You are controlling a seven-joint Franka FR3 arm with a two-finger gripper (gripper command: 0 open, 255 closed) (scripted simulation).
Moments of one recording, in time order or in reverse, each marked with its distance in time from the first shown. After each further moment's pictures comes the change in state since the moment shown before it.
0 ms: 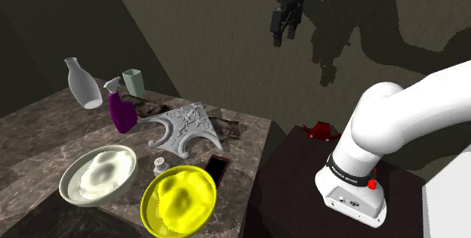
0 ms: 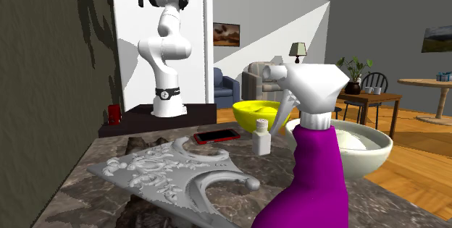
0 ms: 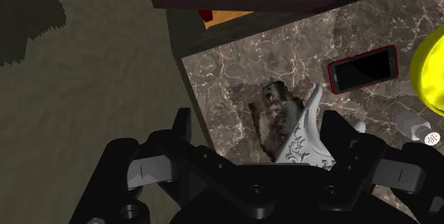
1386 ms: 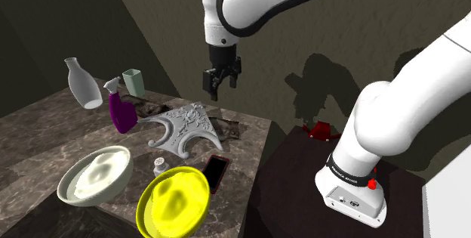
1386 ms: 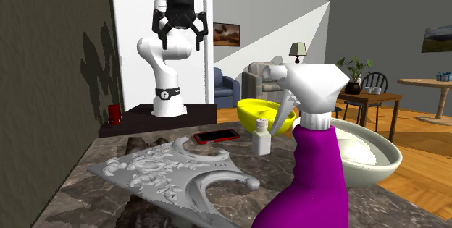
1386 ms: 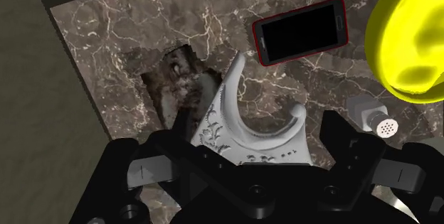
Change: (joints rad) arm 0.118 0.370 0.280 -0.075 0.139 0.455 0.306
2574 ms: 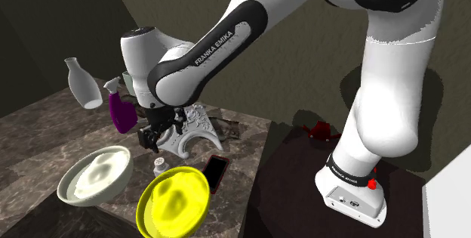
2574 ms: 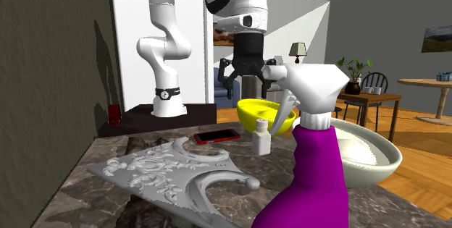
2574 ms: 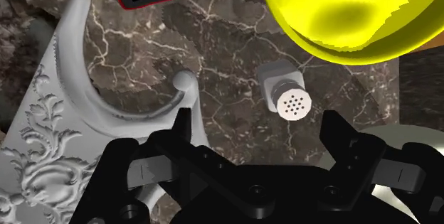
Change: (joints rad) arm 0.118 0.621 0.157 0.334 -0.206 0.268 0.364
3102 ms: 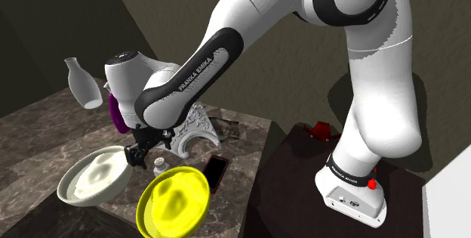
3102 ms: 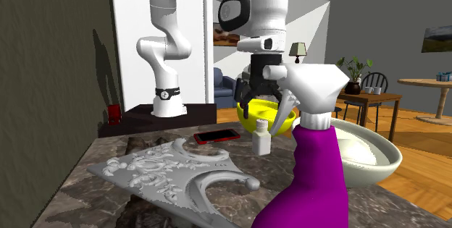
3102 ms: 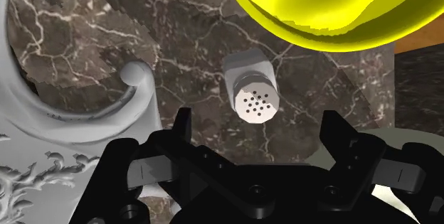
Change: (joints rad) arm 0.069 0.185 -0.020 0.125 -0.084 0.047 0.083
